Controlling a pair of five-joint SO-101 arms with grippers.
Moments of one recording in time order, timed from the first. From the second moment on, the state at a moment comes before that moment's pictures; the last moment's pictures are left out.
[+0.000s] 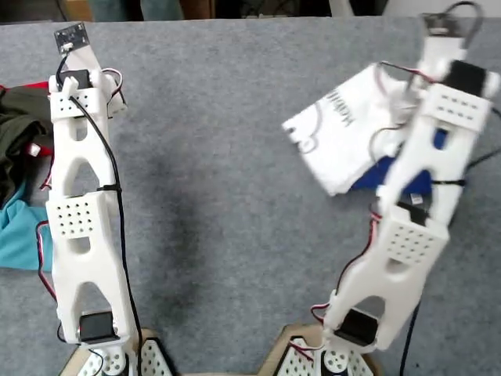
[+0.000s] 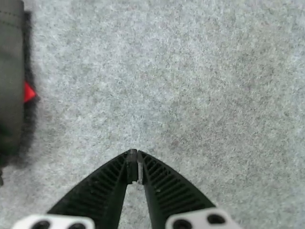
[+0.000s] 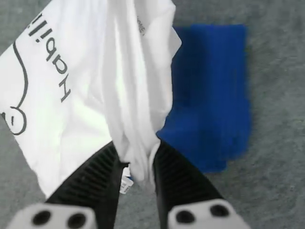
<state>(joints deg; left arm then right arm) -14.2 54.8 -61.0 77.8 12.0 24.4 38.7 -59.2 95.7 17.8</state>
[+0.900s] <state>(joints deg) -14.2 54.8 -60.8 77.8 12.0 35.2 40.0 -59.4 93.3 24.6</state>
